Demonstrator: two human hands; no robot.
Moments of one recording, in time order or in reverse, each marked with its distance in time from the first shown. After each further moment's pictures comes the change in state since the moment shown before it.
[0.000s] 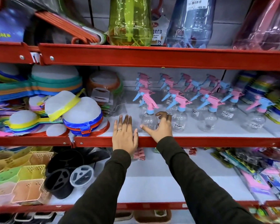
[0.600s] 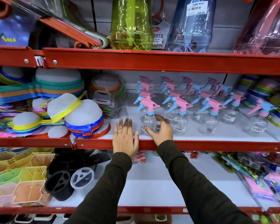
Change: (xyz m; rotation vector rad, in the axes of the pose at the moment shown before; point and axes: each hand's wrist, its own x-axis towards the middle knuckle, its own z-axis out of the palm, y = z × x) left_hand -0.001 0.002 -0.004 0.001 -0.071 -0.042; right_hand -0.002 0.004 0.002 0.107 -0.035 0.045
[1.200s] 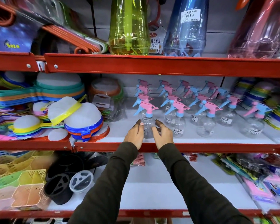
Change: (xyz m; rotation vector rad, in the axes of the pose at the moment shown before) left_hand 0.026 0.036 -0.019 -0.837 -0.278 -0.232; right_hand -0.007 -0.002 -0.009 0.158 -0.031 0.069
